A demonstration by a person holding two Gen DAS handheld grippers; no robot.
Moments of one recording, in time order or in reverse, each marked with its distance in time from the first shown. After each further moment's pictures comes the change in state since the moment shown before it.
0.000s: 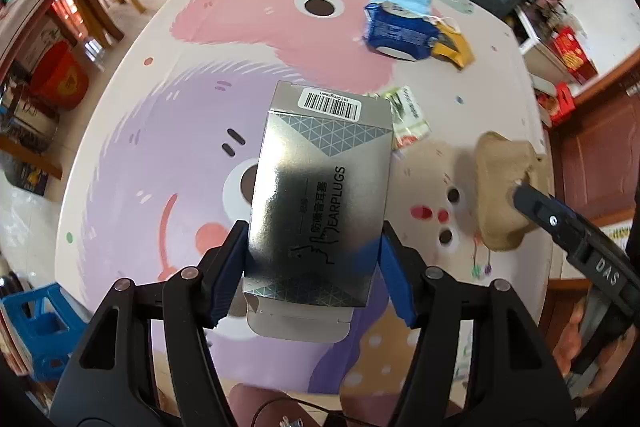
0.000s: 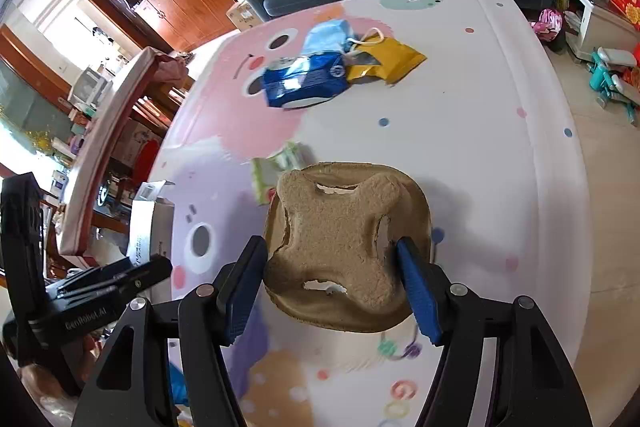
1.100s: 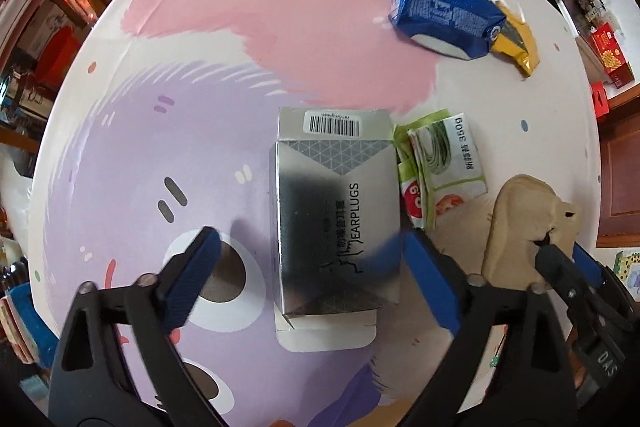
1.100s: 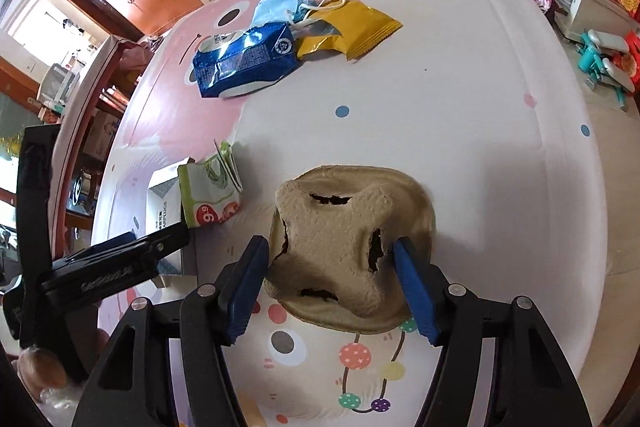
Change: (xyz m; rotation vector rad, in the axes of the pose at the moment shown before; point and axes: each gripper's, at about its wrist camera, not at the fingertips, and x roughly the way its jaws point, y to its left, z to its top) left arm 0.123 -0.030 0.064 -0.060 0.117 0.113; right arm 0.074 -0.032 0.032 0.034 0.158 -0.066
